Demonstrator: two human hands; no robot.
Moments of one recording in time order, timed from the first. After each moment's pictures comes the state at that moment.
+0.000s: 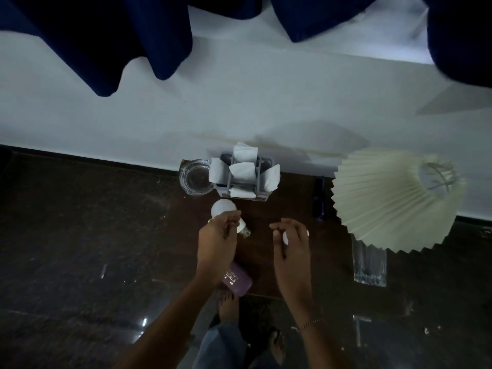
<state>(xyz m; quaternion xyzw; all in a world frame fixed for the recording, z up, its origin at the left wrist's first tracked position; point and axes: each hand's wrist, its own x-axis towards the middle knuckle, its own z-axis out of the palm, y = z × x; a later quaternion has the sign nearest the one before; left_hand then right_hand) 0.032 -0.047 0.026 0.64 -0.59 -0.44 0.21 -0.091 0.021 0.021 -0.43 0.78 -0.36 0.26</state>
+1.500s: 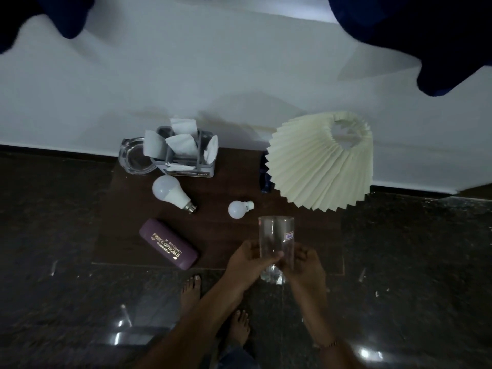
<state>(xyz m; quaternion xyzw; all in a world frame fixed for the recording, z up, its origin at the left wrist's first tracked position) -0.086 0.080 0.003 0.57 -0.37 -0.73 0.06 -0.189 0.149 0.021 -0.19 0.83 -0.35 0.39</state>
